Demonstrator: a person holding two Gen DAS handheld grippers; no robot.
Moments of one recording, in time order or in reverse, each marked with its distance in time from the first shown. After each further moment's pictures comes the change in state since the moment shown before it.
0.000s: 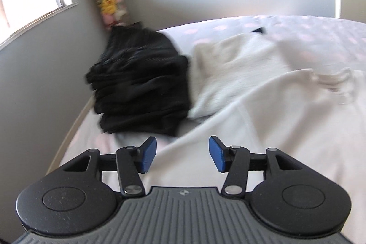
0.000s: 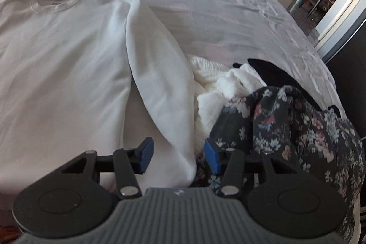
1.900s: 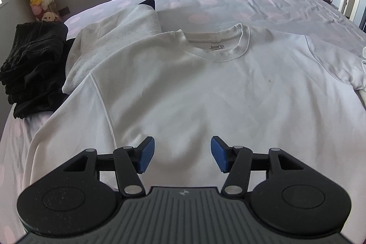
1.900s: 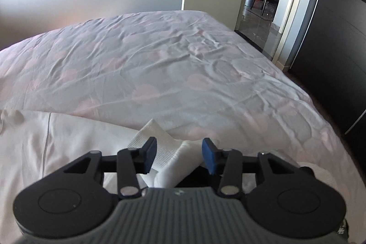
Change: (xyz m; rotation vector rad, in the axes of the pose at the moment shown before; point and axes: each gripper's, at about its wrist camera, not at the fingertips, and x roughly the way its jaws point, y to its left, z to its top) left arm -0.039 -0.159 -0.024 0.115 0.167 -0.264; right arm 0.058 -0.166 0.145 0.321 -0.206 -0.063
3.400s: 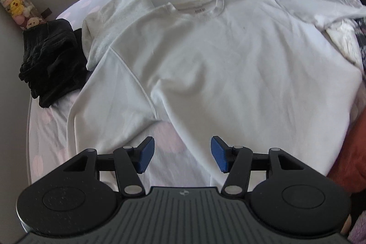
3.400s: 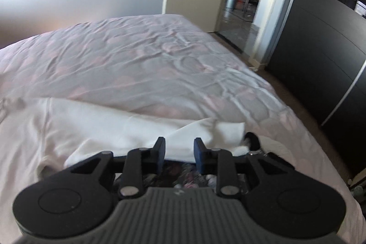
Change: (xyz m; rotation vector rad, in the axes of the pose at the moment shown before) left arm -0.119 0.029 -0.050 0.231 0.199 -0.027; right arm -0.121 -0.034 -0.061 -0.013 0.006 -0.052
